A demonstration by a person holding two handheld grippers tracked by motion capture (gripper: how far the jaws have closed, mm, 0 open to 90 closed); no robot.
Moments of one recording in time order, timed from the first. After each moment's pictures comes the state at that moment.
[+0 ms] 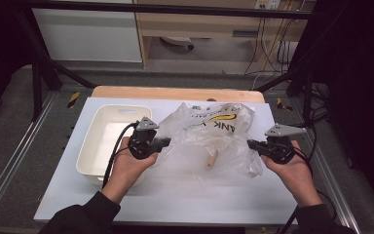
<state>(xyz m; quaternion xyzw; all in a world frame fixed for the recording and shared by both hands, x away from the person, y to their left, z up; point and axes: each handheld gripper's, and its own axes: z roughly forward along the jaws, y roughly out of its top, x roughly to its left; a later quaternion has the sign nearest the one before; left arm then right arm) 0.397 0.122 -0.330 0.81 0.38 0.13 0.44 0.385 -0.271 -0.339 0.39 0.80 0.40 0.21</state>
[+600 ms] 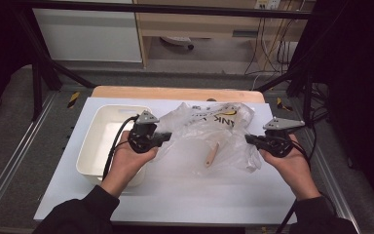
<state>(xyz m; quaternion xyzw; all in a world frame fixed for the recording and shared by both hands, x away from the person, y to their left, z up) 0.407 0.121 -0.315 0.81 0.36 0.13 0.44 0.399 -0.264 -0.329 0.38 0.80 0.41 0.20</state>
